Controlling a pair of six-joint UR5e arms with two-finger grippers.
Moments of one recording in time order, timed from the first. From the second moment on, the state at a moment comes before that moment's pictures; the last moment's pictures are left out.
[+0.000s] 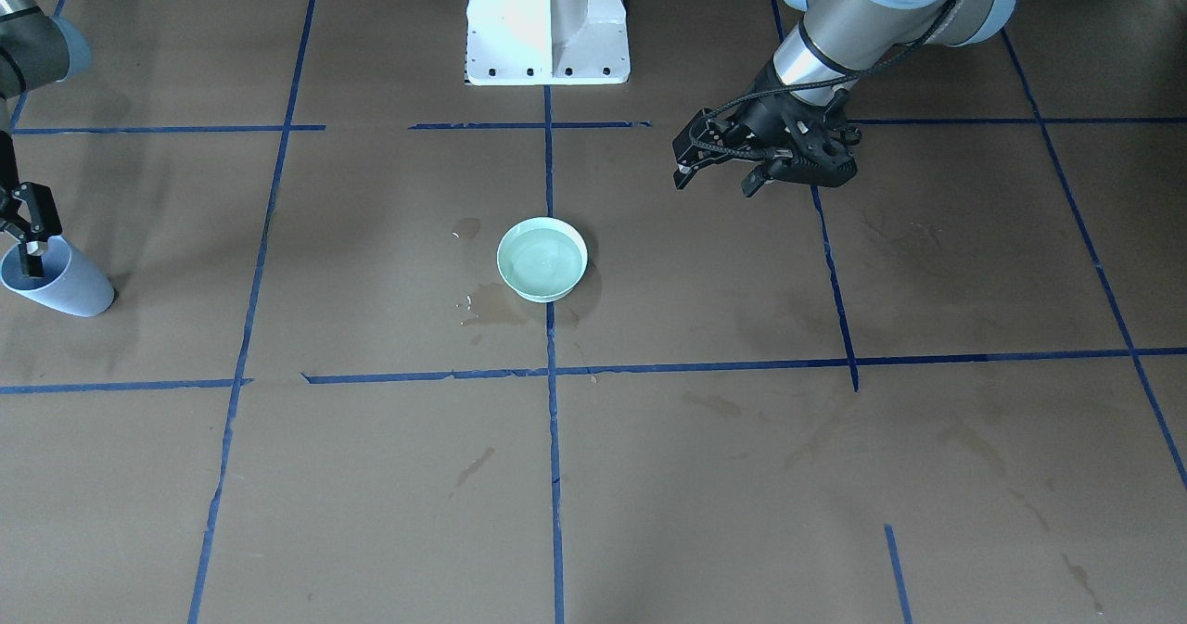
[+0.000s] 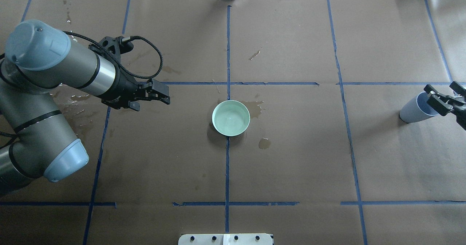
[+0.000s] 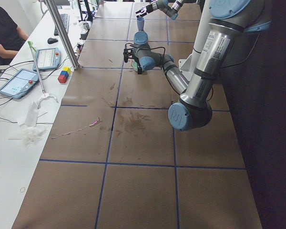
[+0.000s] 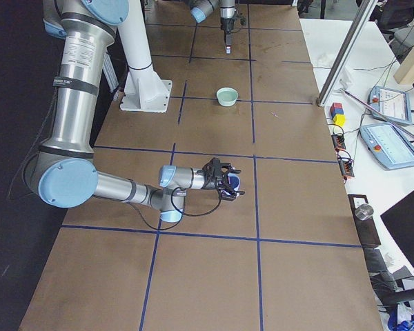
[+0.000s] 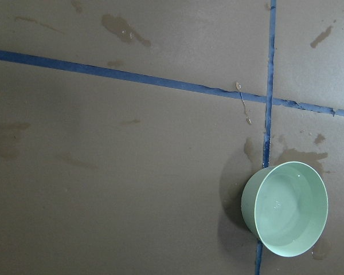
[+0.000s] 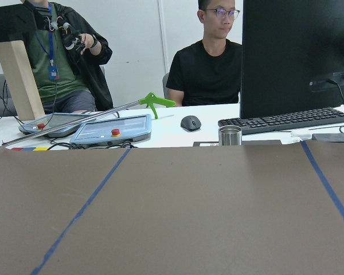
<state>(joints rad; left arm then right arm) -0.72 -1.96 -1.91 -1.88 -2.12 -1.31 0.73 -1.79 1.38 0.26 1.12 0.93</state>
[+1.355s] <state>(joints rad) -0.54 -2.21 -1.67 -1.78 -1.95 -1.42 1.48 -1.78 1.57 -0.38 2.19 0.50</state>
